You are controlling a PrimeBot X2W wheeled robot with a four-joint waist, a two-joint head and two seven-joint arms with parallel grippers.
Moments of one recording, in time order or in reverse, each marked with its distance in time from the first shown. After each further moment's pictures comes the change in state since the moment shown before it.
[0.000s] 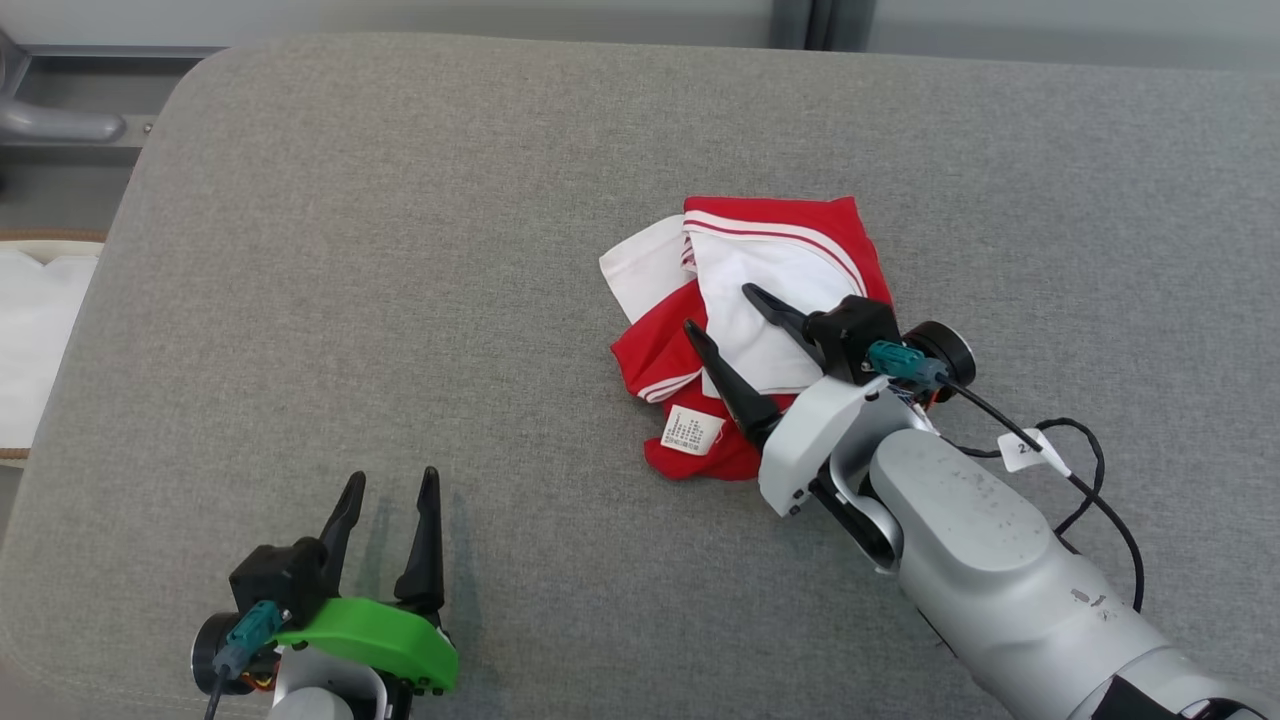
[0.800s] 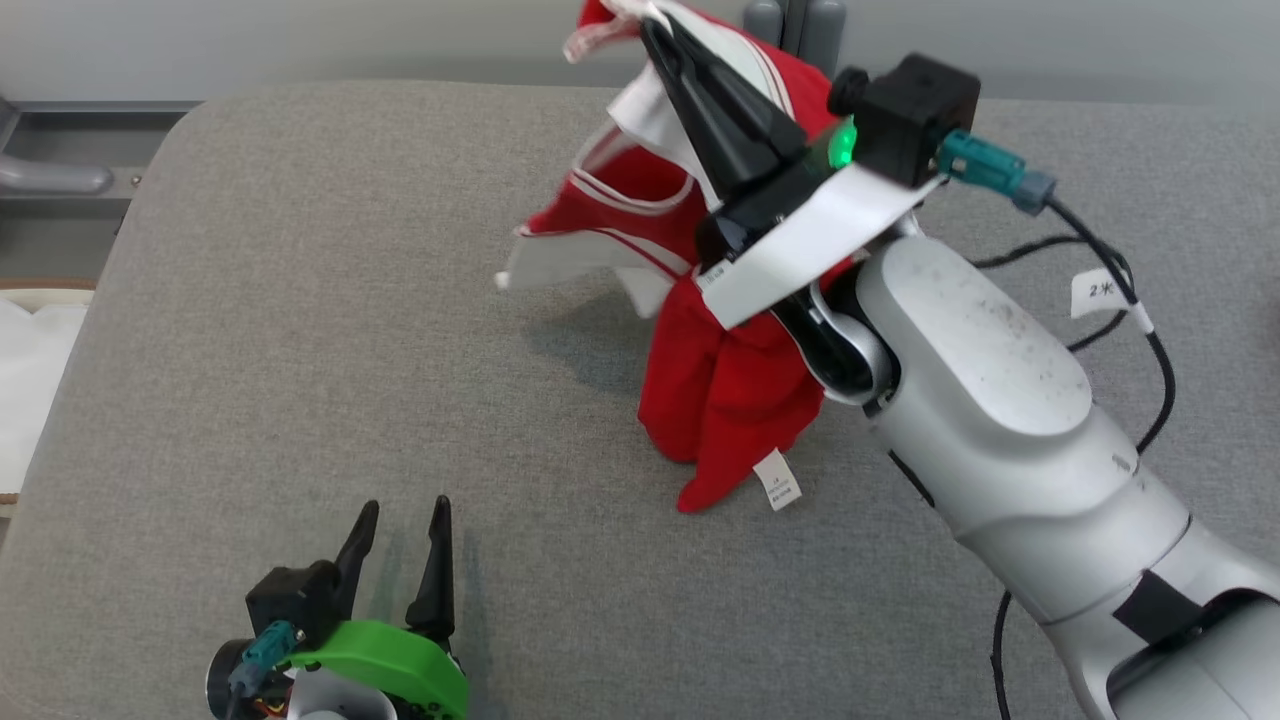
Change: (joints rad) left arm 0.017 -0.001 -0.019 0.031 -0.015 0.000 0.000; right arm -0.194 -0.002 -0.044 -0.342 0.159 0.000 0.001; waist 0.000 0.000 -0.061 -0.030
